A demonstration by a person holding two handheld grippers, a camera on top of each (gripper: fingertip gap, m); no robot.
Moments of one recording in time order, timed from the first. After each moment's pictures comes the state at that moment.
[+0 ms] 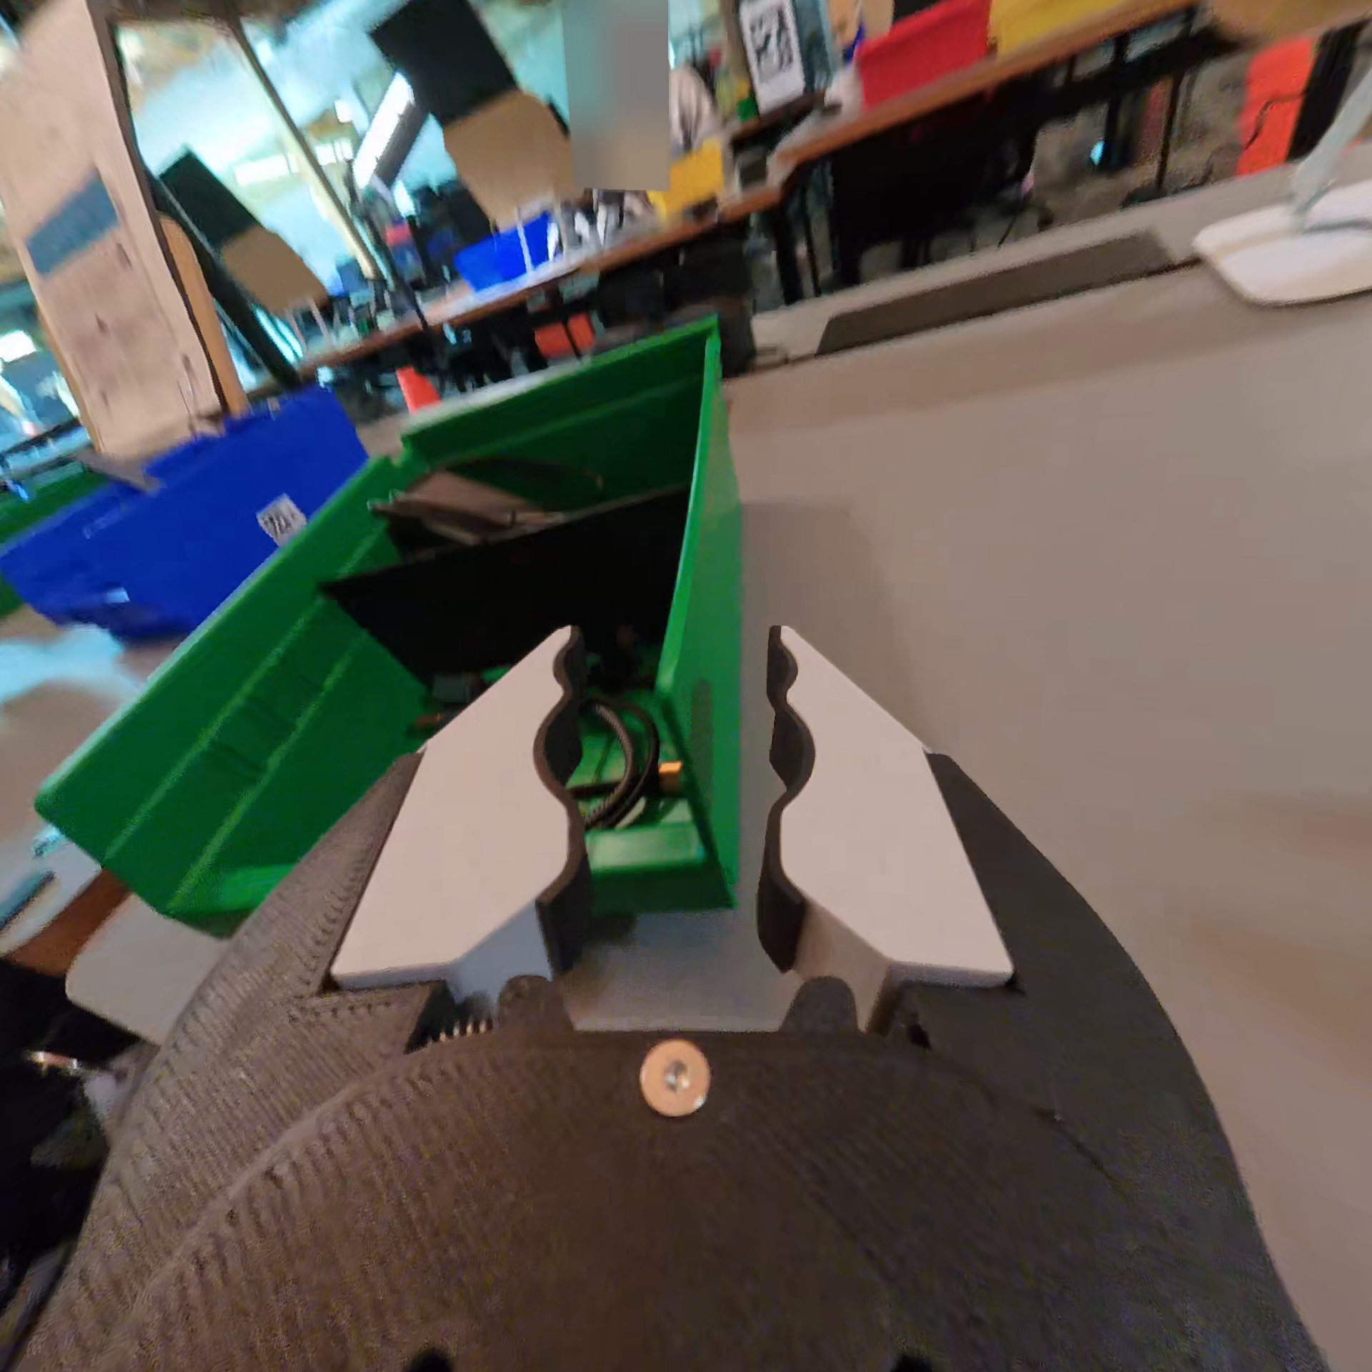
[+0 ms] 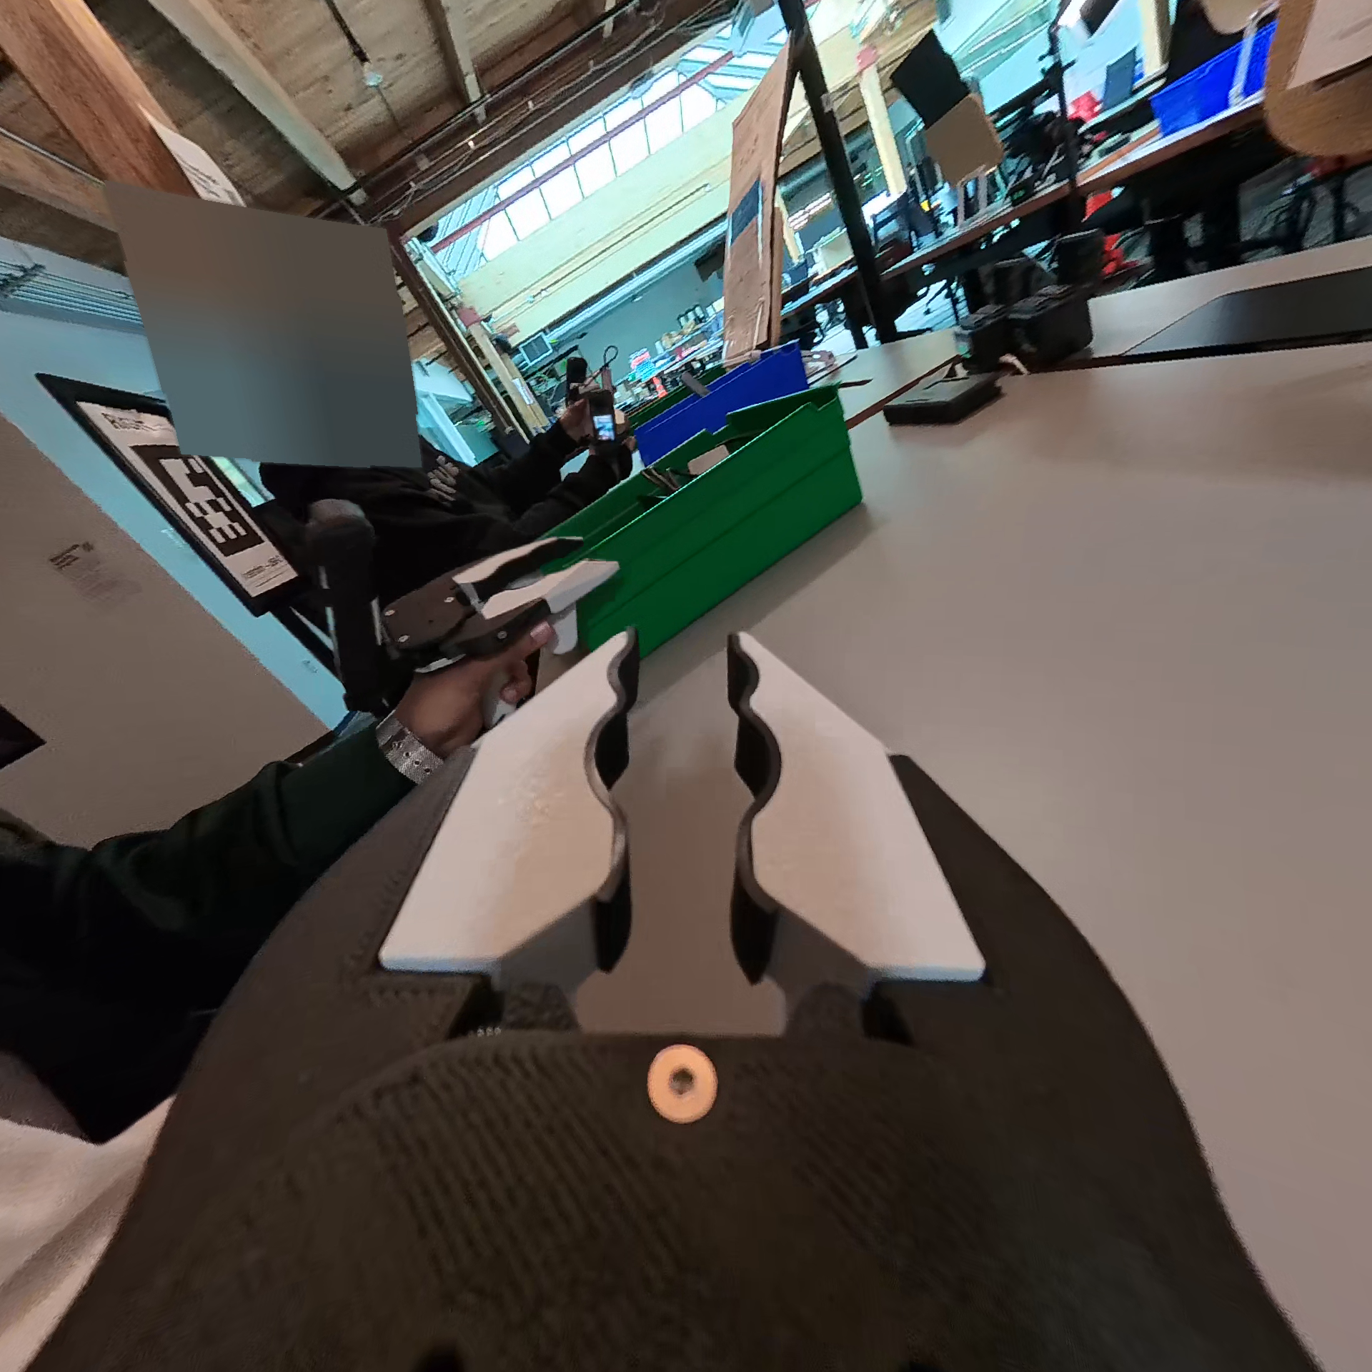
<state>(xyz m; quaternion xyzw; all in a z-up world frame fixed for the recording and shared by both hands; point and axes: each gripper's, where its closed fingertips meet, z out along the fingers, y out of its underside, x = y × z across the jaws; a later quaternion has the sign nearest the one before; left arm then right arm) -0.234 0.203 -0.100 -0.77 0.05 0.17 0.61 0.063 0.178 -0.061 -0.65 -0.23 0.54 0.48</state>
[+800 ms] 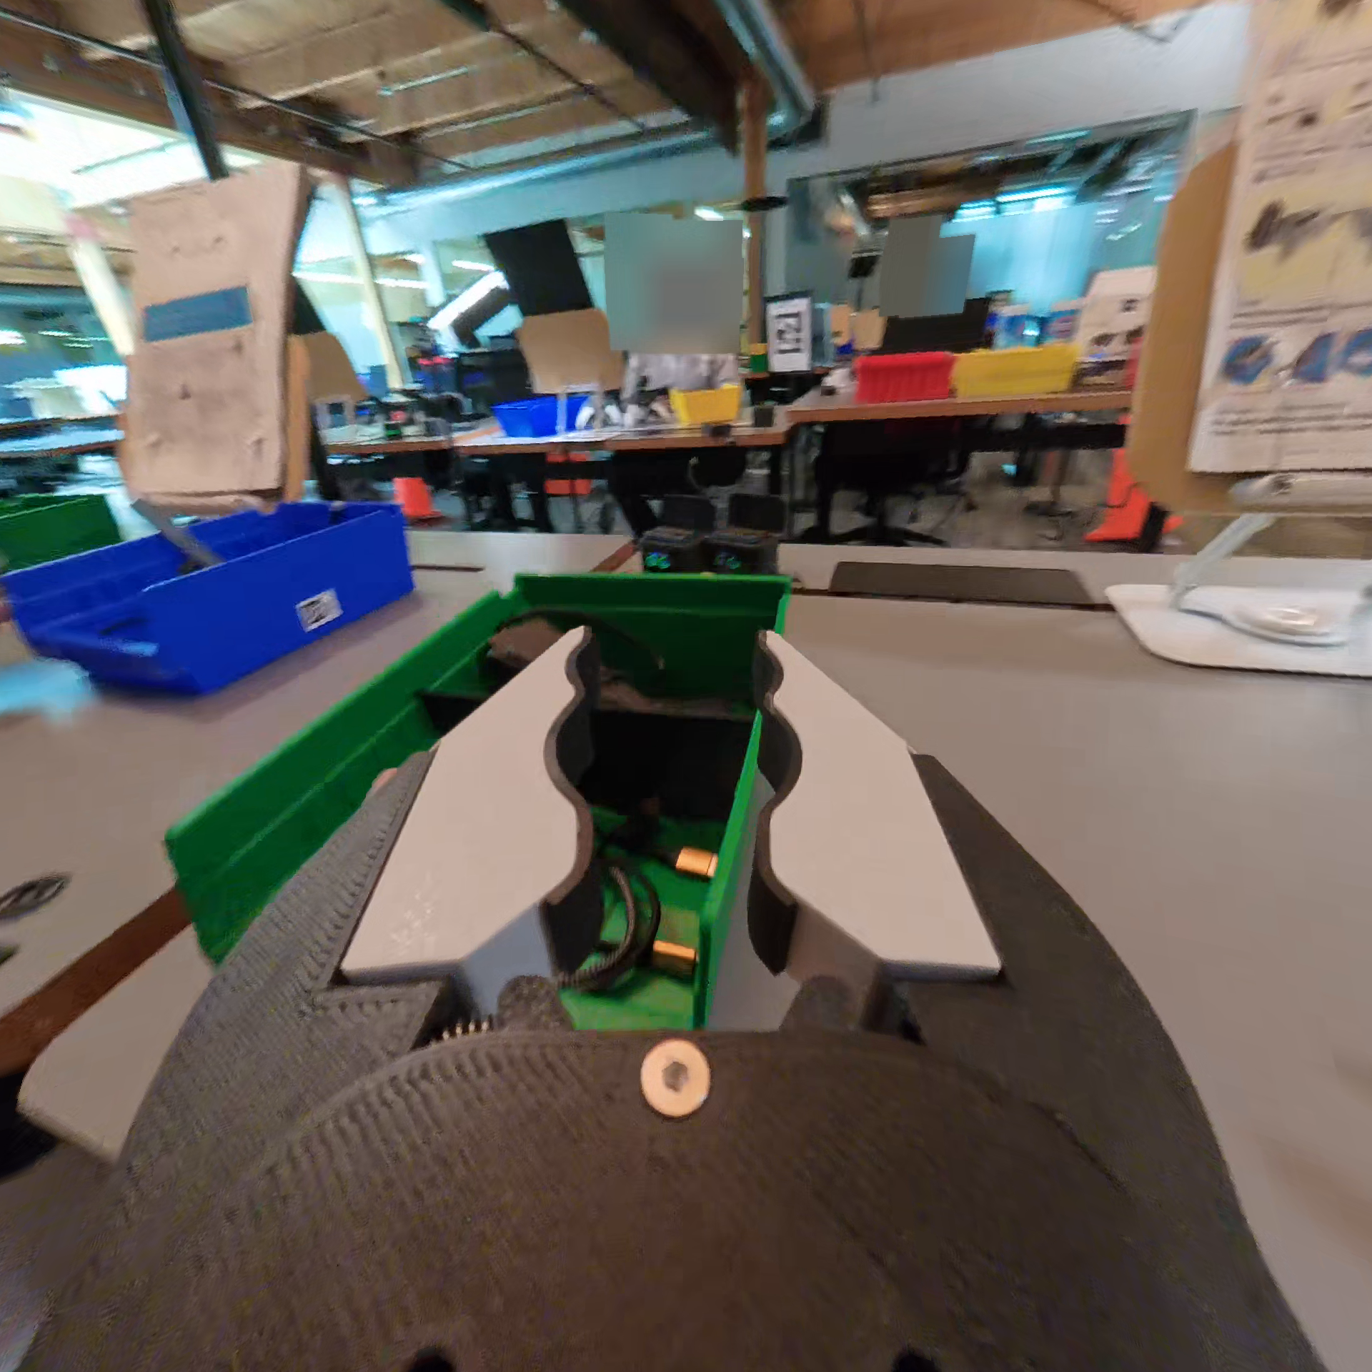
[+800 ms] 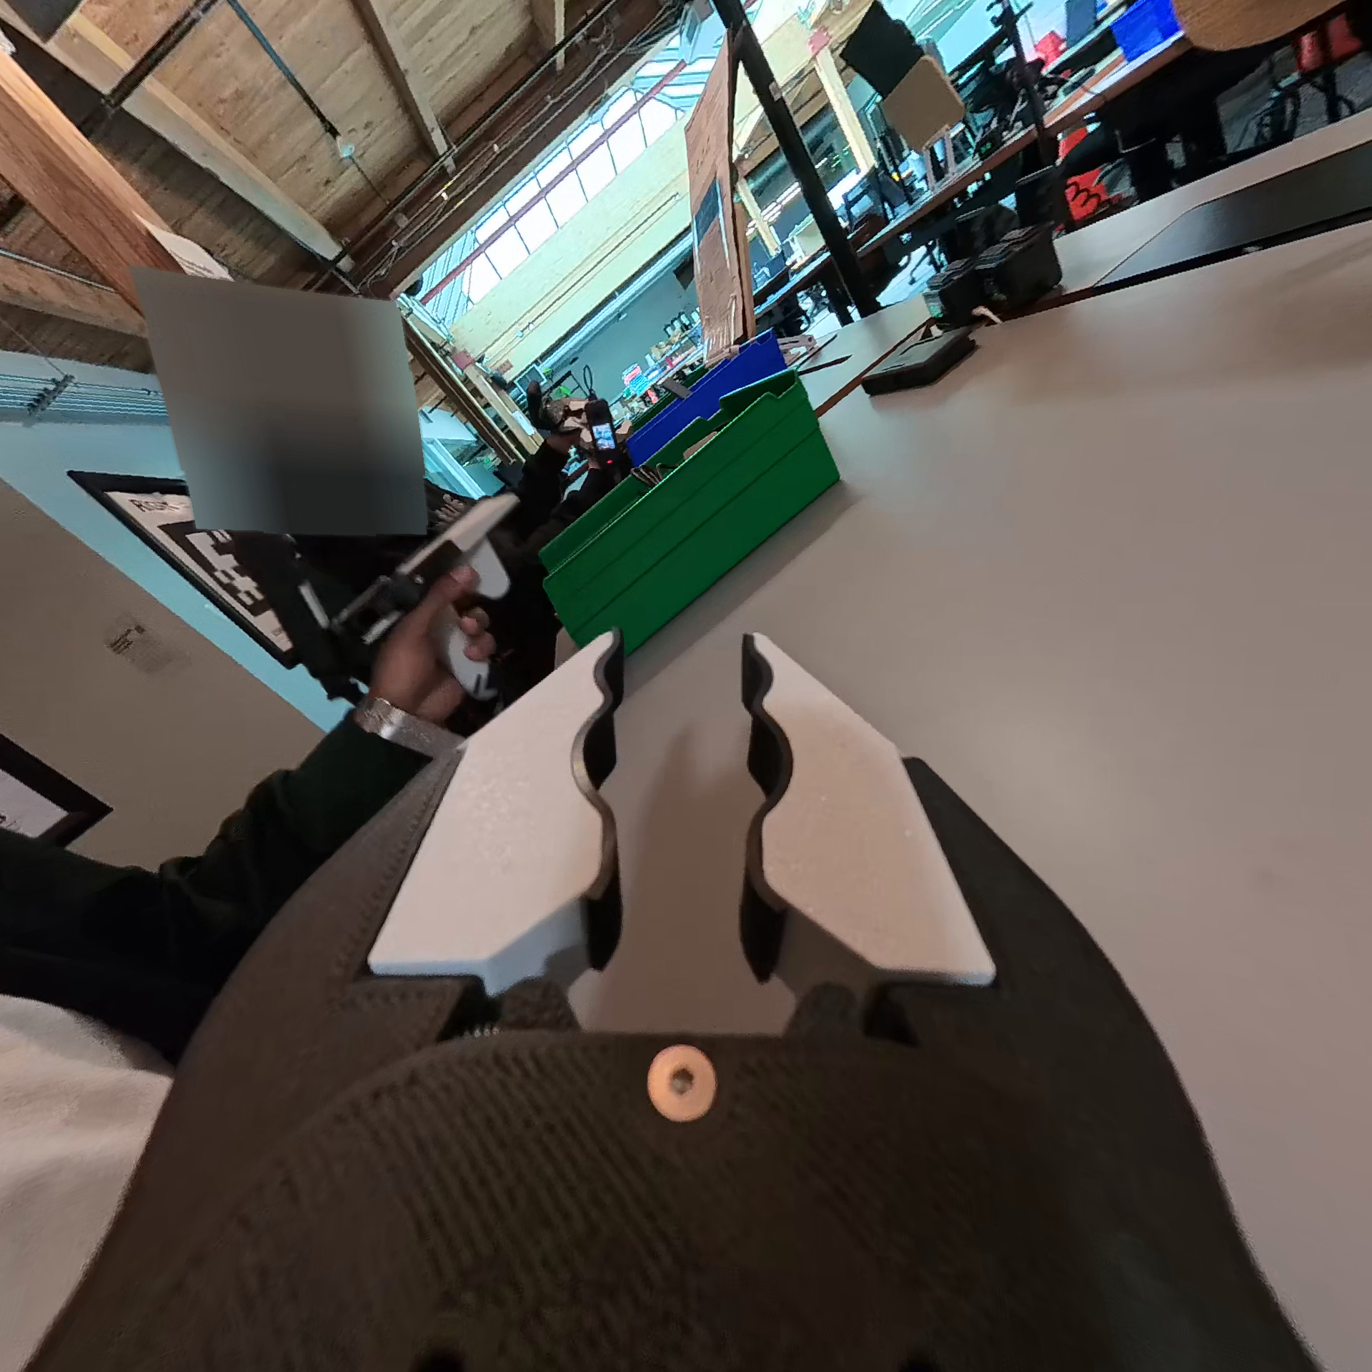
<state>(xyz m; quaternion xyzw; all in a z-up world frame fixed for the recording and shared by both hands) -0.274 0.194 -0.006 -0.69 -0.02 0.08 0.72 0.081 0.182 -0.072 -0.67 -0.17 0.56 0.45</state>
